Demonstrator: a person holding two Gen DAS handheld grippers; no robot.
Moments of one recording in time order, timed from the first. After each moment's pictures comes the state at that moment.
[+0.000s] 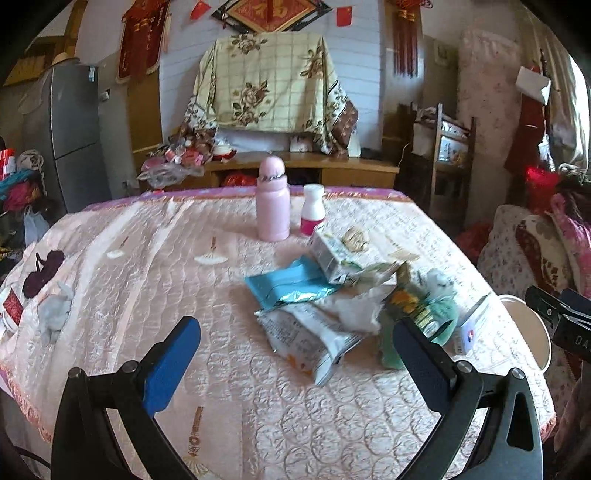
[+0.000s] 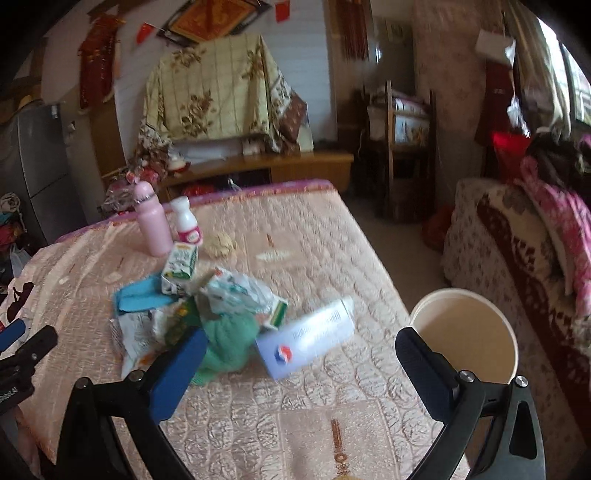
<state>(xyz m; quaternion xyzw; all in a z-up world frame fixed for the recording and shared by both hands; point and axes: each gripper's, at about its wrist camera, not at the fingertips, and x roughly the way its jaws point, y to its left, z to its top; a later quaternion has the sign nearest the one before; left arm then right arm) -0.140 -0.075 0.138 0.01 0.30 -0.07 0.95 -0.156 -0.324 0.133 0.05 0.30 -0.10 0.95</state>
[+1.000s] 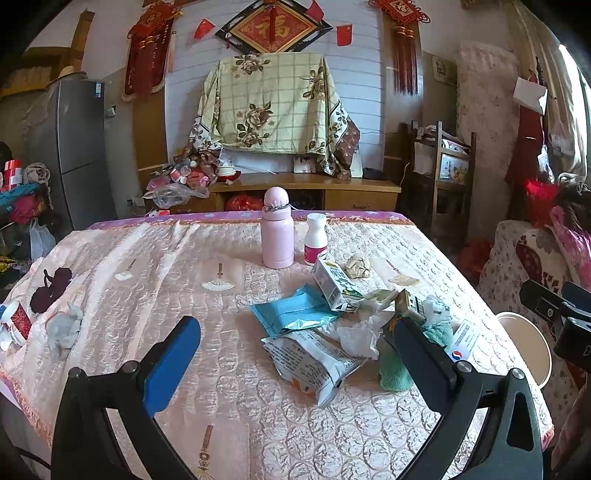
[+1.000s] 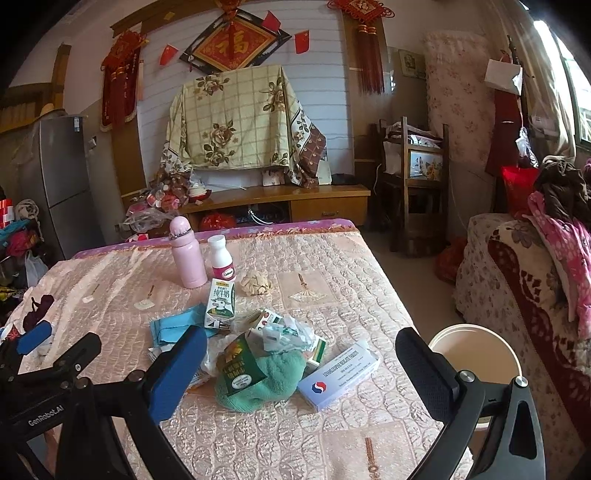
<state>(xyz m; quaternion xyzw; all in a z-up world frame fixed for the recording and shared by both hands) -0.145 -0.067 0.157 0.01 0.26 -0.06 0.96 -0.166 -0.289 0.168 0.05 0.25 -0.07 0.96</state>
